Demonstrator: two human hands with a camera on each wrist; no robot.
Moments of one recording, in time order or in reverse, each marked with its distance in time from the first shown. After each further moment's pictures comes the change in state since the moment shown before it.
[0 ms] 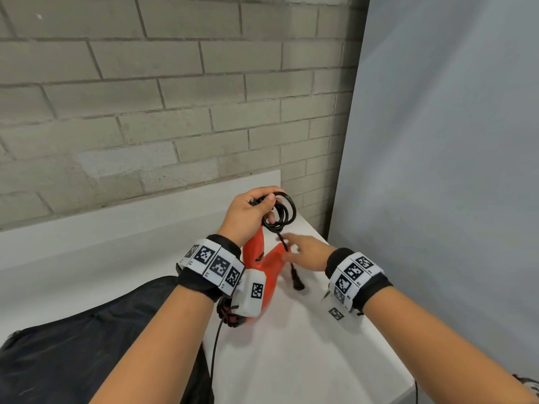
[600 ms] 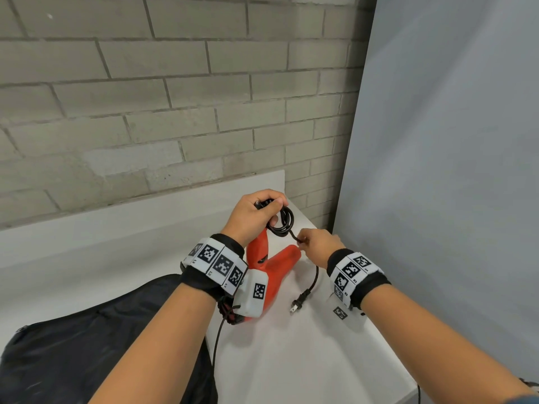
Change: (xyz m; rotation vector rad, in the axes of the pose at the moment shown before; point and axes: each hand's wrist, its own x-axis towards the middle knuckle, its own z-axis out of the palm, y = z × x) left_hand -0.005 0.002 -0.005 0.057 -0.071 0.015; right_hand 0.013 0.018 0.002 -0.095 0.225 0.118
